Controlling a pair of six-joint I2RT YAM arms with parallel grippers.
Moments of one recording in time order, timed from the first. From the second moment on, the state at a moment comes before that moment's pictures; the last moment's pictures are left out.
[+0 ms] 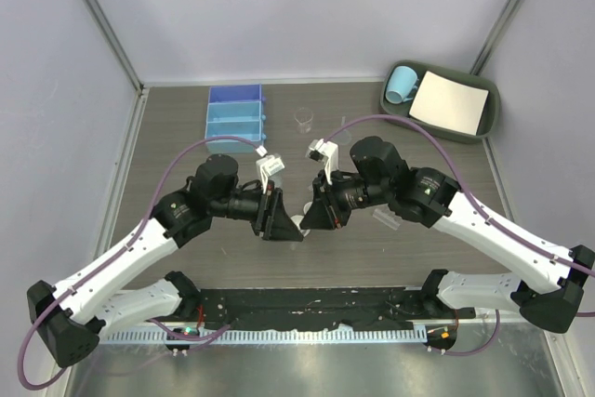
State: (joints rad) left arm -0.76 0.94 0.86 -0.37 0.76 -0.54; right arm 0.93 1.14 1.22 -0.64 -0.50 0.31
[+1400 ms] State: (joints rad) left arm -0.76 0.95 1.07 -0.74 -0.13 -0.42; right arm 0.51 1.23 1.07 -0.60 0.63 0.34
